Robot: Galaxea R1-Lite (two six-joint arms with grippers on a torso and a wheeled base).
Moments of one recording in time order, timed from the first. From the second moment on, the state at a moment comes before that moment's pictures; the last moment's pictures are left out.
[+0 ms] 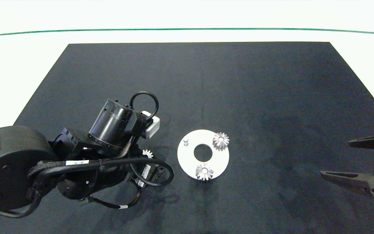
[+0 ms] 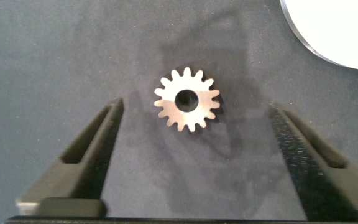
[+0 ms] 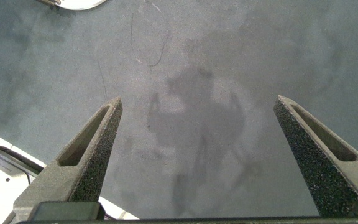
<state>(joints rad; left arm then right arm) -0.70 1.62 -0.99 0.12 0.38 0.03 0.43 1.17 -1.04 0.50 -0.04 -0.21</state>
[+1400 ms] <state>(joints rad) -0.65 1.64 -0.93 0.01 0.38 0.06 0.43 1.17 -1.03 0.50 -0.04 -0.21</state>
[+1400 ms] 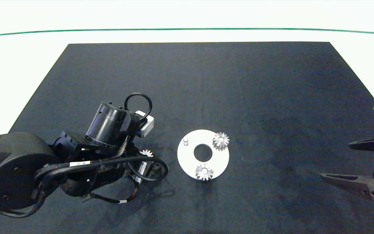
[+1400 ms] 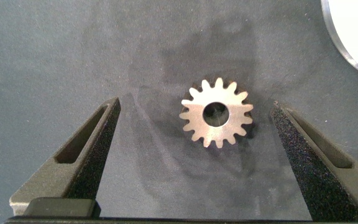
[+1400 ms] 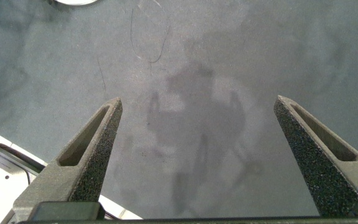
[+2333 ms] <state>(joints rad) -0.63 1.63 -0.84 -0.17 0.37 0.09 0.43 1.17 -1.02 0.50 -0.04 -0.22</state>
